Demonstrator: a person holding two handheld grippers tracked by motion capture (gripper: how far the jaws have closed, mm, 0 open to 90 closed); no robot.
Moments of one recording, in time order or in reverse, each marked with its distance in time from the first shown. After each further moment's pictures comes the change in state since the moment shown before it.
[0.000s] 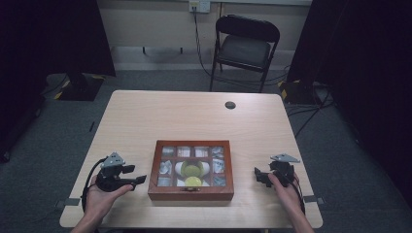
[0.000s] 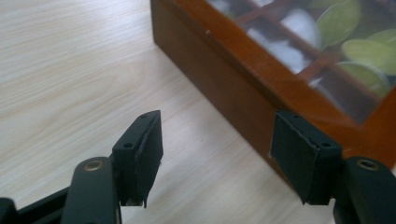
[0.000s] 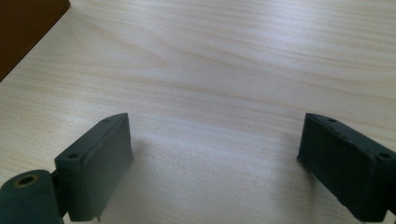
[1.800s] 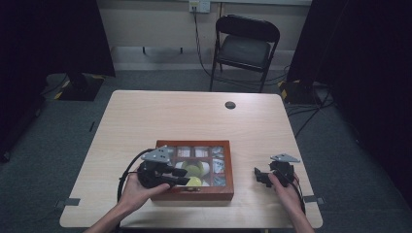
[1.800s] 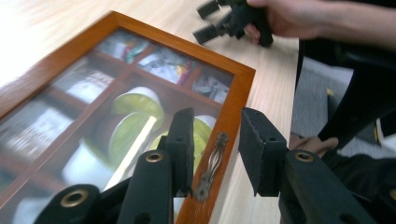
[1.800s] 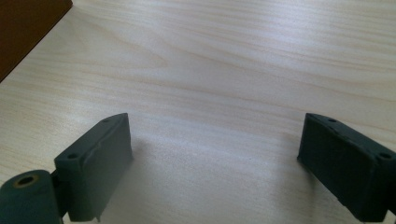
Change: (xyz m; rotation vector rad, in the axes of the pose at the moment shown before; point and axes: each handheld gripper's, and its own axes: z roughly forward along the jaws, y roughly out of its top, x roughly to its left) left arm -0.095 0.088 0.038 0.021 -0.438 0.273; right arm -0.001 0.000 0.000 -0.001 0.006 -0.007
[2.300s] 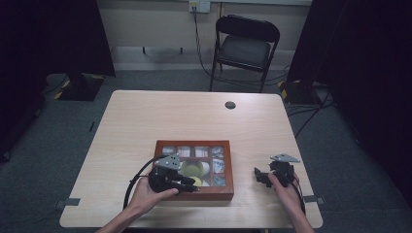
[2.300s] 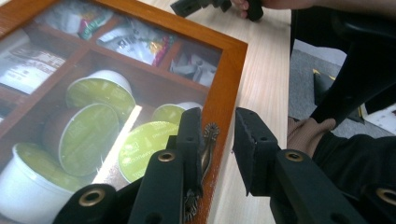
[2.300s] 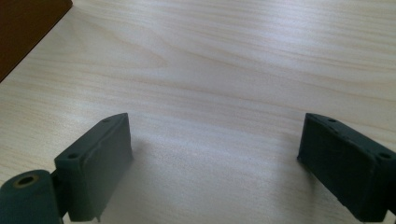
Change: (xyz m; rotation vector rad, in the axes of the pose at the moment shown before) left arm 0.003 -0.014 0.029 0.057 -0.061 0.010; right arm 0.000 0.000 0.000 0.000 -0.001 0.000
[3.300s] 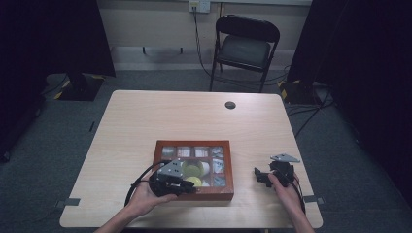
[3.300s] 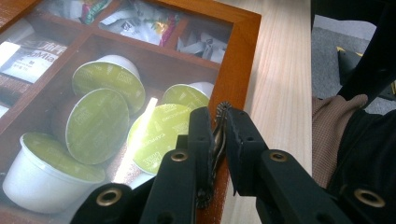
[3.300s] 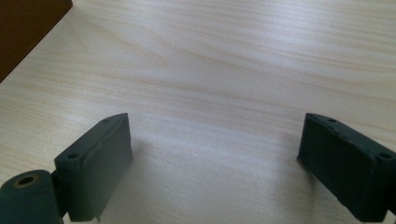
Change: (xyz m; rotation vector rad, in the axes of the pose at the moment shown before) left arm -0.004 -0.010 0.008 0.041 0.068 0.075; right arm 0.000 0.000 0.000 0.000 0.000 -0.001
